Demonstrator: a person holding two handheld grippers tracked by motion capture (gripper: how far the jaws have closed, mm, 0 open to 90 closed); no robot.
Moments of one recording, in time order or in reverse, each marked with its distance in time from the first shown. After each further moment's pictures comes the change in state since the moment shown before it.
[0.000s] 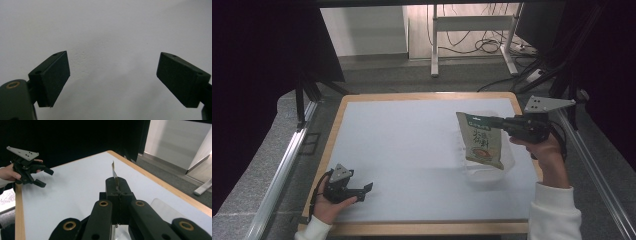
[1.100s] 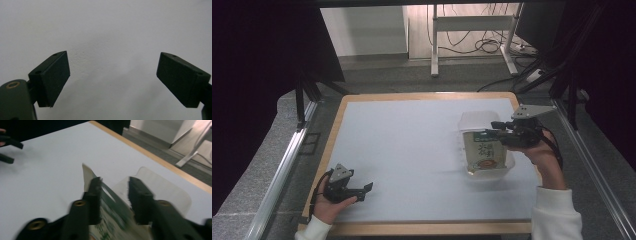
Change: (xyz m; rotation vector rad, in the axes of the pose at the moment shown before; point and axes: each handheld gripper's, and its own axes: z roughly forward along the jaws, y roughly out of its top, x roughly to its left) left arm 0.000 0.000 0.001 0.001 -0.003 0.004; right arm -0.006 -0.026 0.021 0.180 -0.147 0.009
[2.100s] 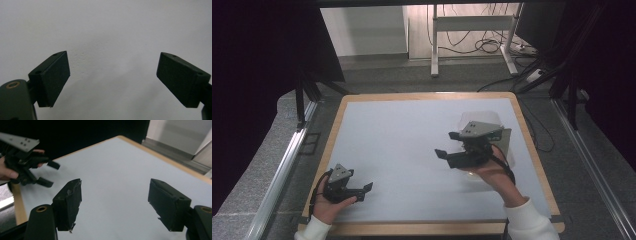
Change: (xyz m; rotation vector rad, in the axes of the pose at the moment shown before) left arm 0.000 0.000 -0.002 -0.007 -0.009 -0.006; right arm 0.119 0.028 0.059 -0.067 0.109 0.010
